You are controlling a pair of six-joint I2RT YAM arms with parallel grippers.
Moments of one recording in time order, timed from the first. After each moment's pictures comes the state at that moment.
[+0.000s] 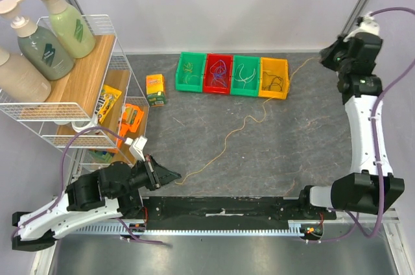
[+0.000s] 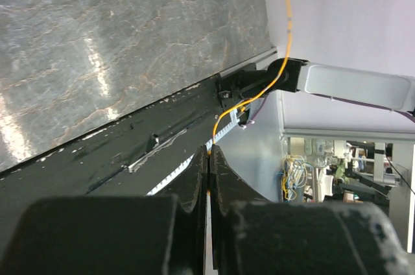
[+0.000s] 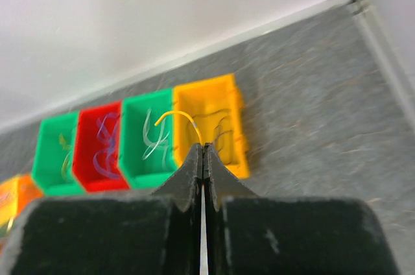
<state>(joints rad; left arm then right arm) -1.18 0.17 0.56 -0.75 -0.17 -1.20 -0.13 1.33 1.42 -0.39 -0.11 0.36</state>
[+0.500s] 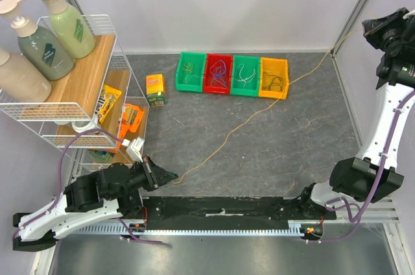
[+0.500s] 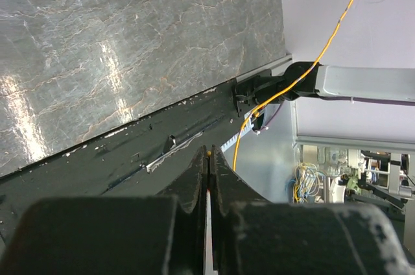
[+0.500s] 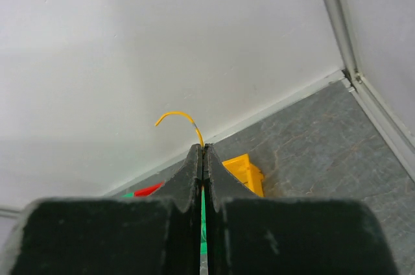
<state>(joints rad) -1.18 0.13 0.56 -0.84 -0.21 -1.20 -0.46 1.46 1.79 -0.42 -0.30 0.56</state>
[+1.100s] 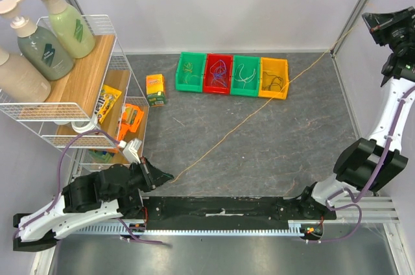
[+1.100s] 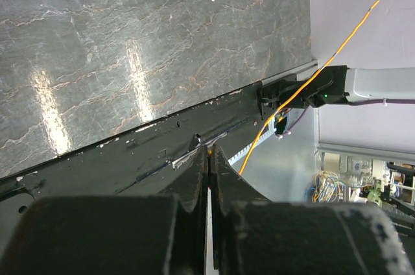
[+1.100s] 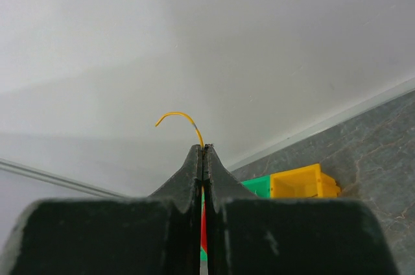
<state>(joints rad) -1.18 0.11 0.57 -0.94 -0.26 -1.20 -0.55 1.56 1.73 -0.13 -0.59 0.88</state>
